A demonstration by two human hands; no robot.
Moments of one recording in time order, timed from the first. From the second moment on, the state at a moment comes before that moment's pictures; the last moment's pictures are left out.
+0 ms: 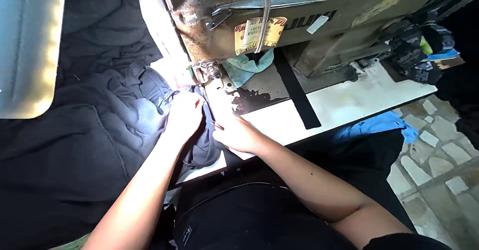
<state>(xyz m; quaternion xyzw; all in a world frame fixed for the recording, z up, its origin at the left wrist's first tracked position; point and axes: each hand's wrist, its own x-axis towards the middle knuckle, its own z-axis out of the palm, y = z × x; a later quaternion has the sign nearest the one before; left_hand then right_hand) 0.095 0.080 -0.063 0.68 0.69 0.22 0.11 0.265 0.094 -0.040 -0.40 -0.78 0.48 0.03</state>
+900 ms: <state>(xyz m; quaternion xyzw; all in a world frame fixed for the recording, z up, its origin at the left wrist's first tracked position) 0.101 0.107 -0.036 0.56 0.79 0.10 0.22 0.258 0.118 -0.044 -0.28 -0.93 0.24 -0.07</state>
